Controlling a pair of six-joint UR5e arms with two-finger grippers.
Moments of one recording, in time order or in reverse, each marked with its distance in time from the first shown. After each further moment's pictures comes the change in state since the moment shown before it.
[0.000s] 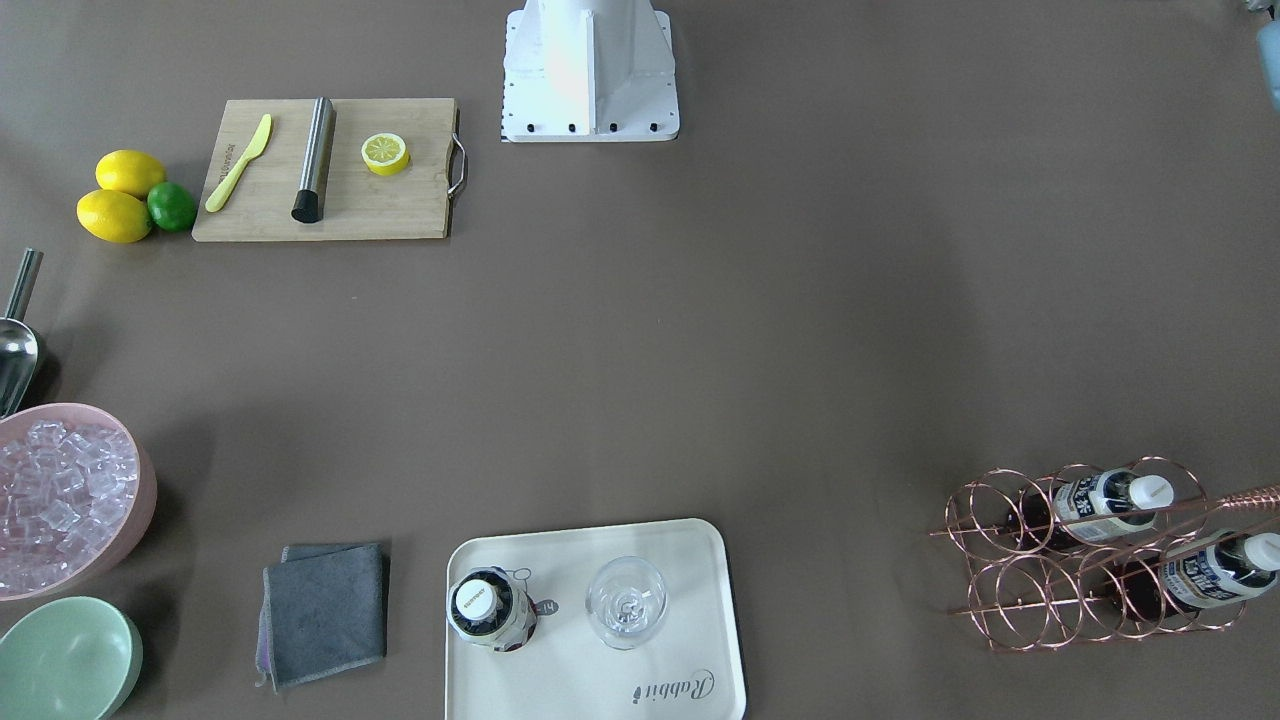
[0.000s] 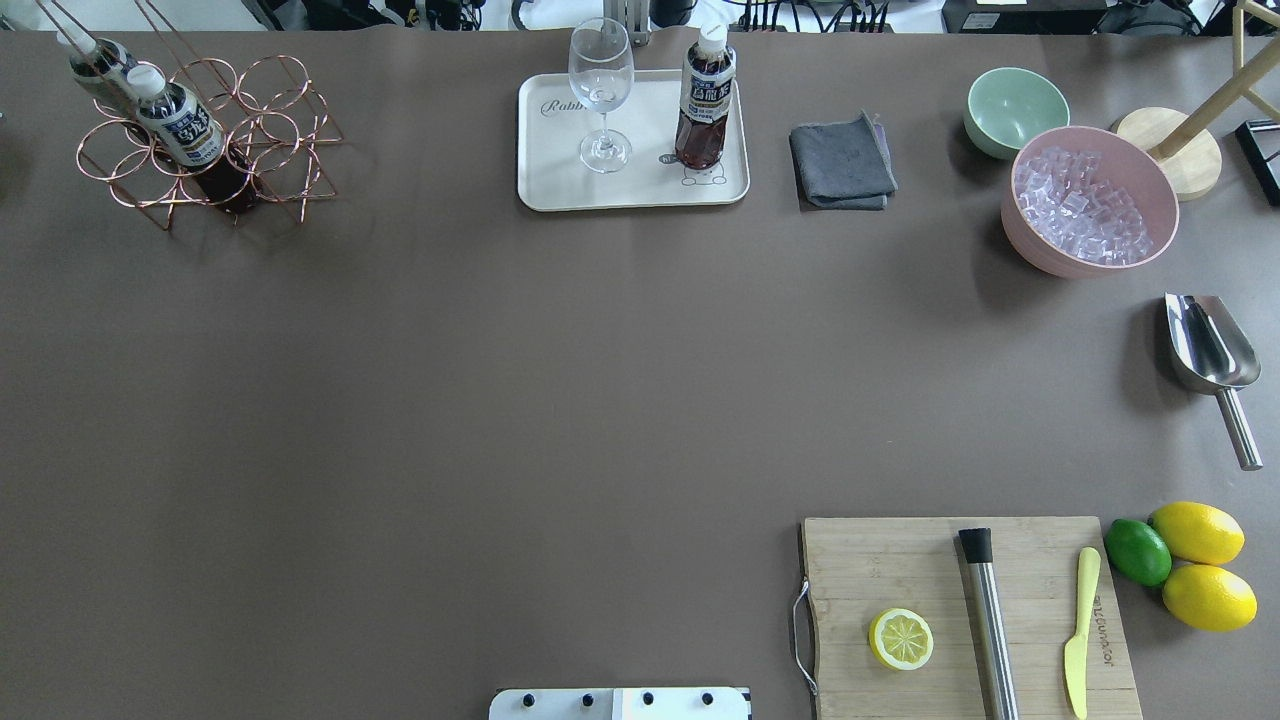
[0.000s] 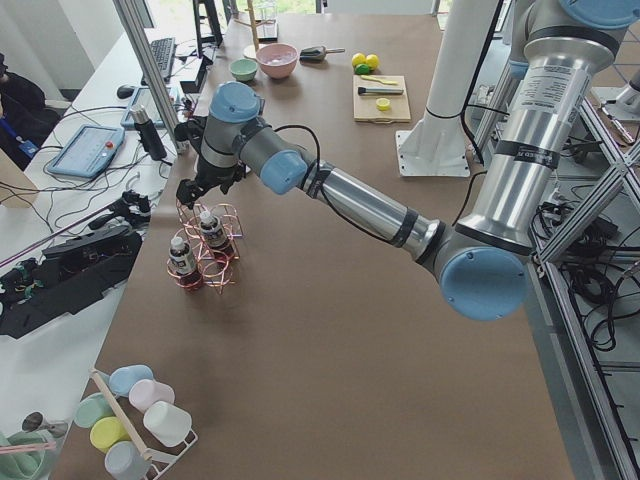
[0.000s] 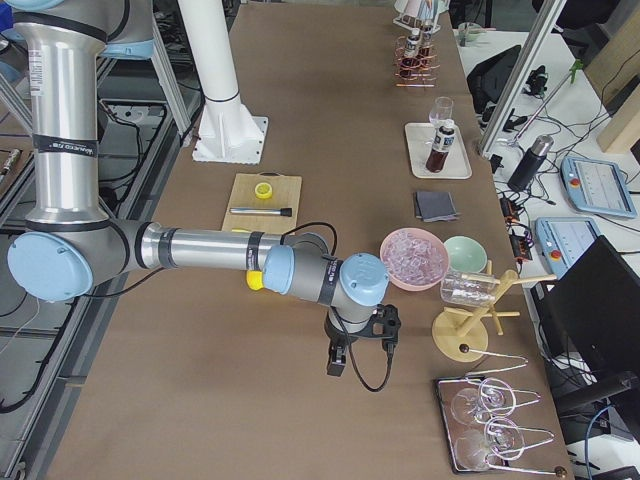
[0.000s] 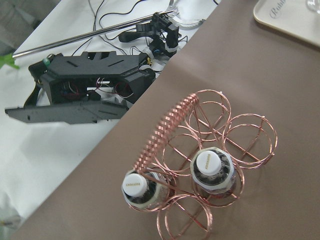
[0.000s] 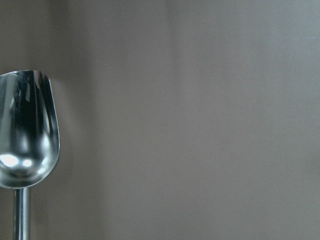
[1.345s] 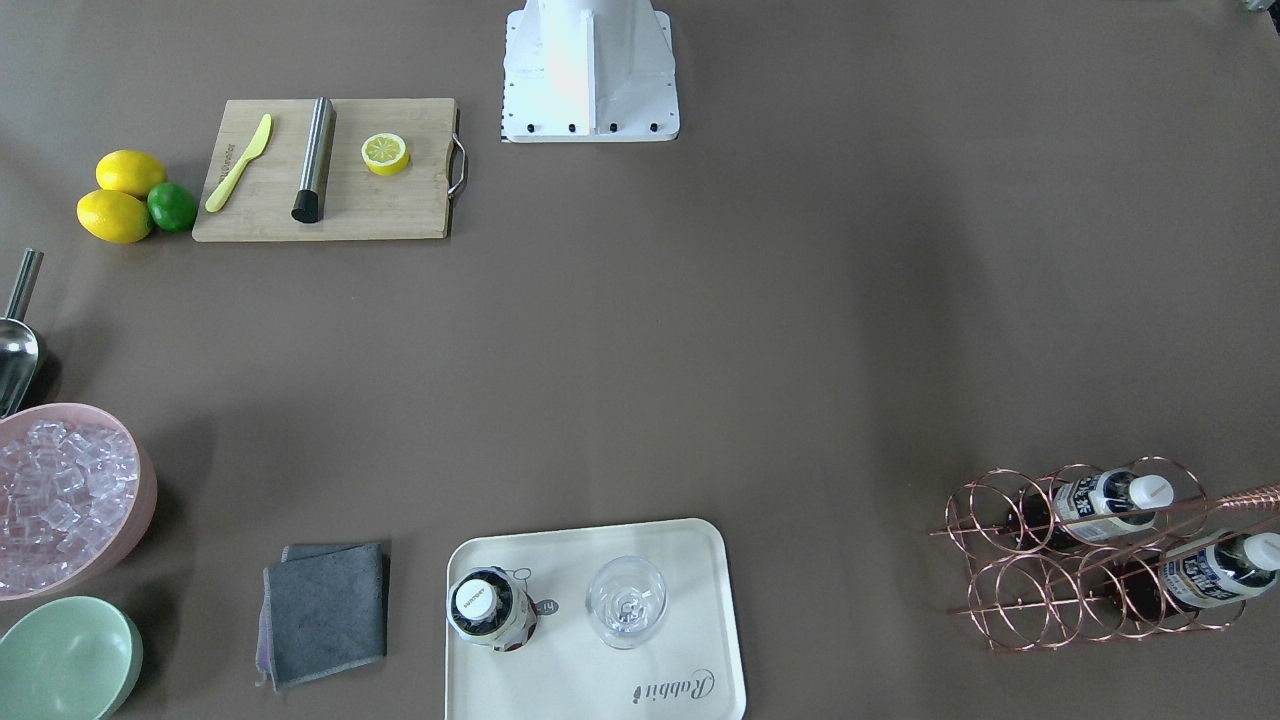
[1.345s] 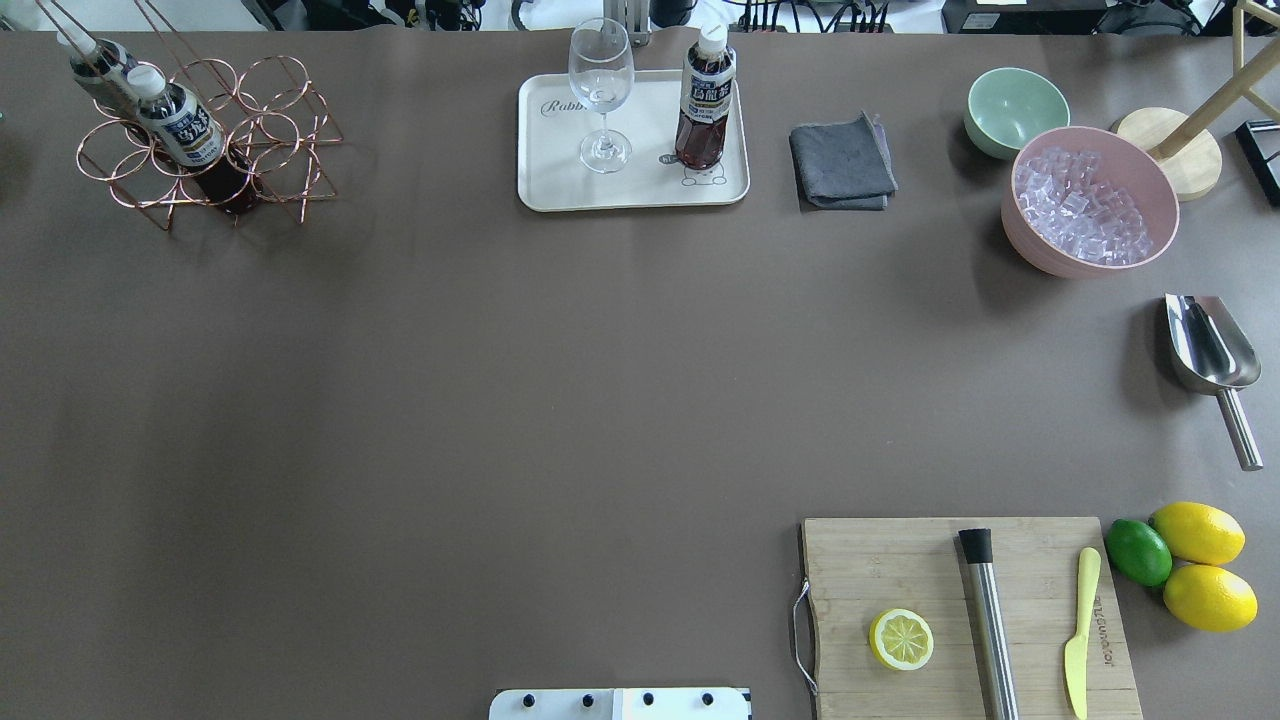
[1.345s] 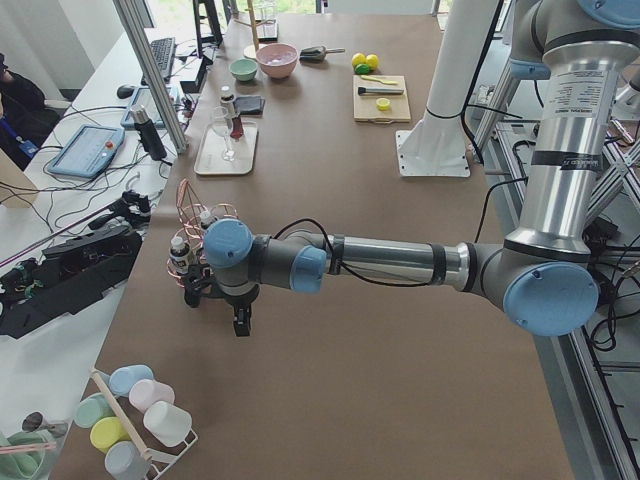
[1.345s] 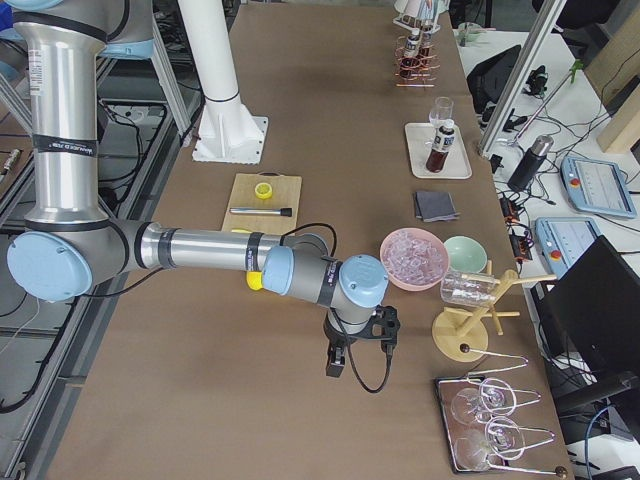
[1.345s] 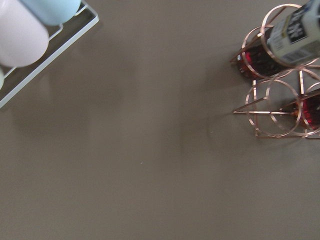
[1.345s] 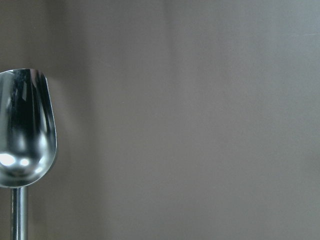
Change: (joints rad) left arm -0.103 0.172 0.253 0.153 -0.139 -0.387; right arm 0.001 -0.002 -0.004 0.000 0.000 0.000
